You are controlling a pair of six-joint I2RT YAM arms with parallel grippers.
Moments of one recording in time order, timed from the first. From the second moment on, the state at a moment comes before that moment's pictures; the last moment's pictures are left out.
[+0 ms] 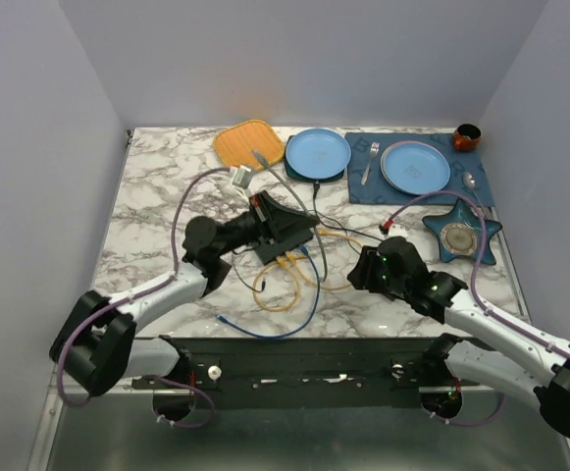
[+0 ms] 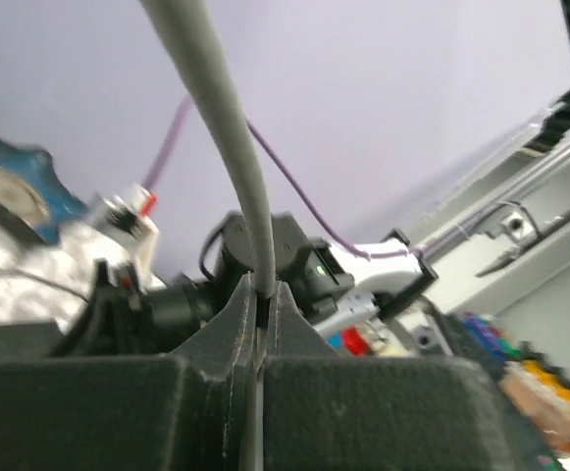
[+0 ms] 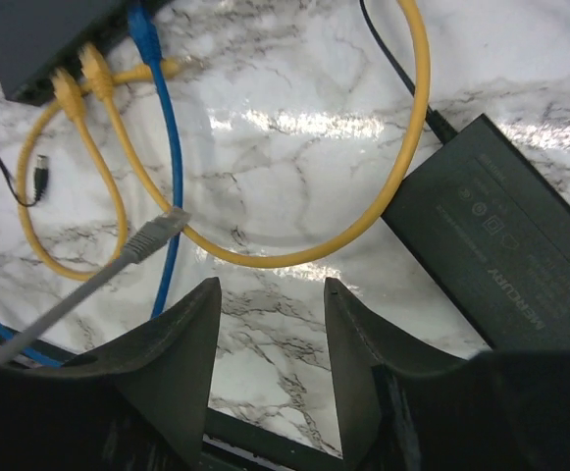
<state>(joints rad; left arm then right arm) -0.63 1.30 0.58 1.21 0.61 -1.29 0.70 0.95 0.53 -0.34 0.14 0.64</state>
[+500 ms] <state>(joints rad) -0.42 1.18 1.34 -0.22 -0.05 -0.61 0.70 0.87 0.53 -0.34 0.22 0.66</state>
